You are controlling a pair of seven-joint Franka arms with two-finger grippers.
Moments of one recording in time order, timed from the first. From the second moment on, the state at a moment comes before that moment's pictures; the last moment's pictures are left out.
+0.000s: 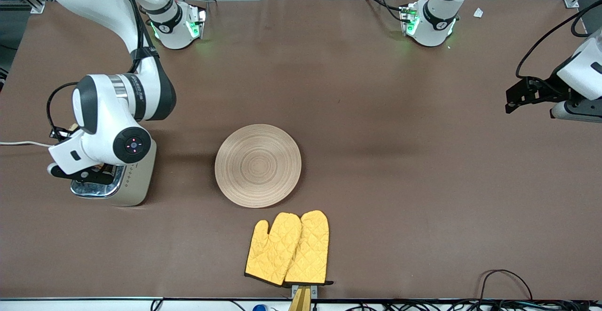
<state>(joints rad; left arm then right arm) 0.02 0.04 -0.10 -1.56 0.01 1.64 0.07 0.34 0.46 -0.11 -1.49 -0.77 1.37 0.46</state>
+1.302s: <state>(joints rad) 0.02 0.04 -0.10 -1.56 0.01 1.64 0.07 0.35 0.54 -0.10 -1.49 -0.78 1.39 0.55</state>
